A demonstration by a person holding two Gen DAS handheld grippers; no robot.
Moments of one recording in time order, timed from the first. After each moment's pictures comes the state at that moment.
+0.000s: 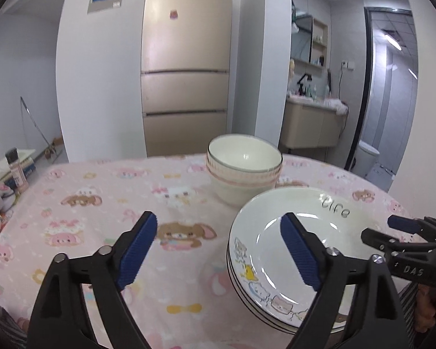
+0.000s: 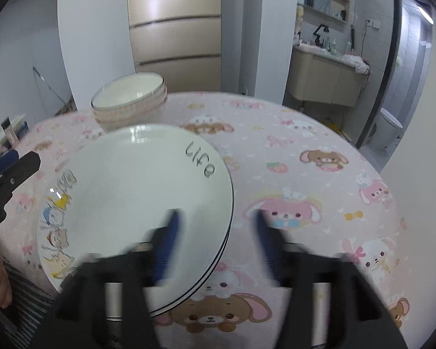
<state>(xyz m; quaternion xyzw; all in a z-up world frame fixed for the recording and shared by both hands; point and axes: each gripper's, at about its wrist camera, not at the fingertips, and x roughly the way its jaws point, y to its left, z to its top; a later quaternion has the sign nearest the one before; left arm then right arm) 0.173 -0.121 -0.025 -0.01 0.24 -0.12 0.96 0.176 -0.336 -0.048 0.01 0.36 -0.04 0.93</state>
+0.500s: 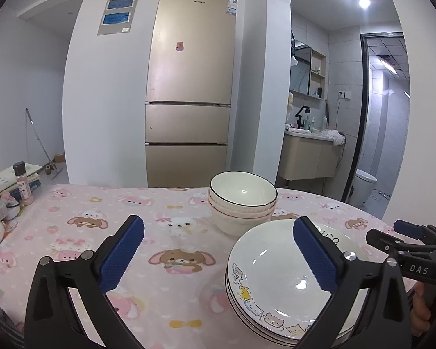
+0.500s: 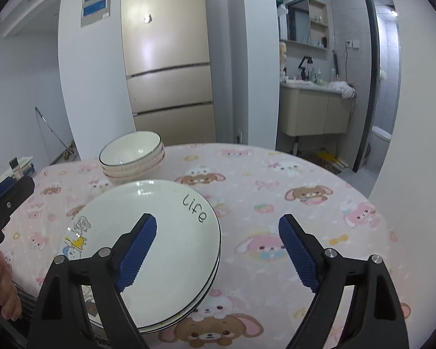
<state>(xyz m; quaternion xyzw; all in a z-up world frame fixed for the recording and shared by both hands) 0.156 -0.110 -0.008 -0.03 0.16 -0.12 0.98 0.151 -0.340 -0.020 0.03 0.26 -0.06 0.96</state>
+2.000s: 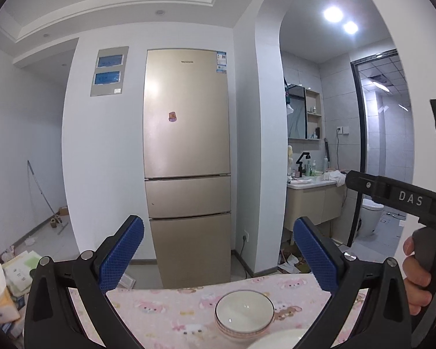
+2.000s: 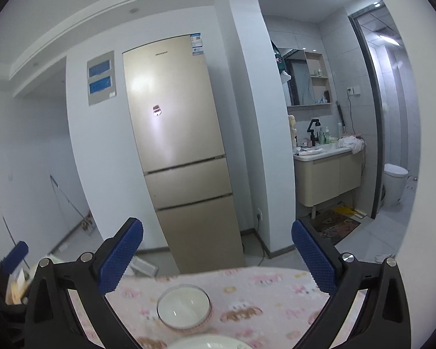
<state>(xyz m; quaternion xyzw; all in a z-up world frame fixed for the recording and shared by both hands) 0.208 -0.124 0.169 0.01 0.05 -0.11 0.99 0.230 -0.331 0.202 0.10 0.10 -0.04 0.99</state>
